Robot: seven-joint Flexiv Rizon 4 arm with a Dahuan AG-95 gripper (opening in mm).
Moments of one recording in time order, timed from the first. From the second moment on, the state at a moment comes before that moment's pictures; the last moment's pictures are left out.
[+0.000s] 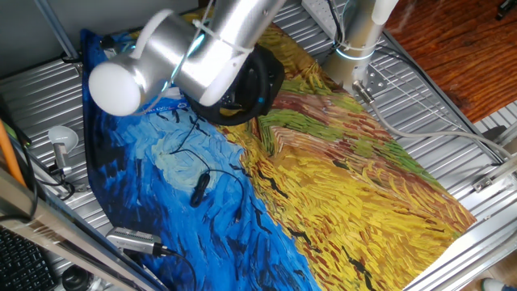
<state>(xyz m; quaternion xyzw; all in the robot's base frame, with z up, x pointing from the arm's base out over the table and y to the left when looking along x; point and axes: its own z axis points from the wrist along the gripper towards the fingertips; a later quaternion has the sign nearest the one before) 0.420 -0.164 0.223 -0.08 -0.87 0.38 0.31</state>
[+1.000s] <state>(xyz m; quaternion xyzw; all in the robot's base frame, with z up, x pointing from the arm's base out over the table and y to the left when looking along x) 0.416 -0.169 0.228 -0.06 -0.91 0.28 0.30</state>
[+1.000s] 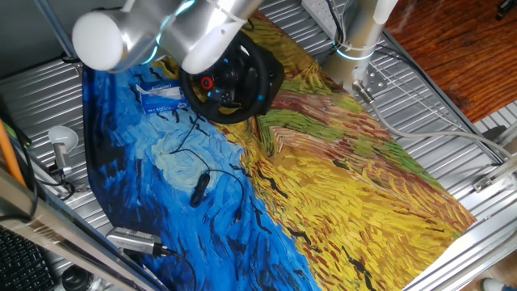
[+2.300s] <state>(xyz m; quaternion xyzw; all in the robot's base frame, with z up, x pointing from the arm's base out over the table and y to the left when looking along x) 0.413 -0.172 0.240 0.03 -0.92 0.24 0.30</state>
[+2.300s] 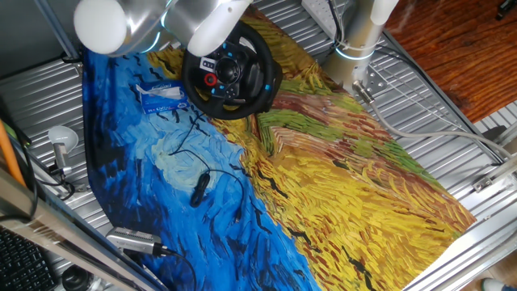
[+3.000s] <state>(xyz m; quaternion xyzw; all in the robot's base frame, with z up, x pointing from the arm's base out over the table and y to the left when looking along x) 0.443 -0.132 0.298 0.10 -0.93 0.18 0.30</state>
